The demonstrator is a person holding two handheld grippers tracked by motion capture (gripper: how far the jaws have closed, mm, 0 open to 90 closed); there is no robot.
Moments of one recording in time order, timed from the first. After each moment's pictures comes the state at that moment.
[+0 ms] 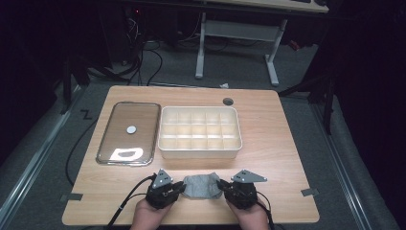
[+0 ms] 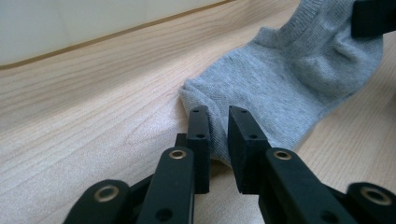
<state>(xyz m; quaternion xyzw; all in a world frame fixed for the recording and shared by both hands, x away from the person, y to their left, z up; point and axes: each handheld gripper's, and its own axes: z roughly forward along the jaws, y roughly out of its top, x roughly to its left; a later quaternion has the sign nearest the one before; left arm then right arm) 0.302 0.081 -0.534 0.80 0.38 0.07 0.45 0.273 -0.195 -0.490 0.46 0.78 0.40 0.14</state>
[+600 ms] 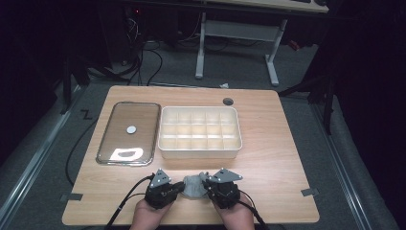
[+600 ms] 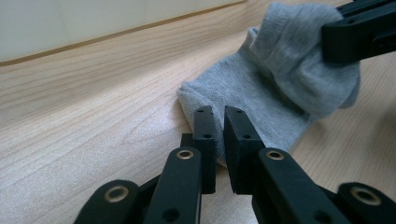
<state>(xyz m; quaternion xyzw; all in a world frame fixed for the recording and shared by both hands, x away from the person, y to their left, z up) 0.303 0.085 -0.534 0.80 0.38 0.05 0.47 0.278 -0.142 -0.481 0.42 0.82 0.35 0.17</state>
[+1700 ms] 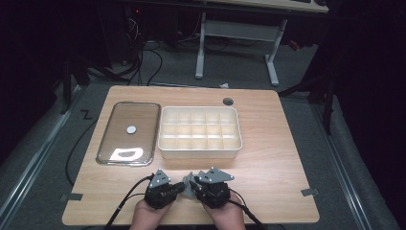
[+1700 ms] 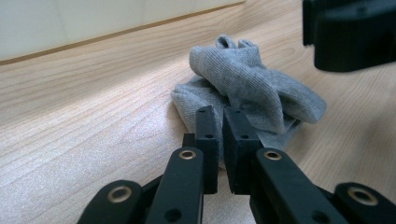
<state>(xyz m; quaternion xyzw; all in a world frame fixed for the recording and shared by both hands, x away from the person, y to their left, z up) 0.303 0.085 -0.535 0.80 0.38 0.05 0.47 0.278 -0.119 -0.477 0.40 0.81 0.40 0.16</state>
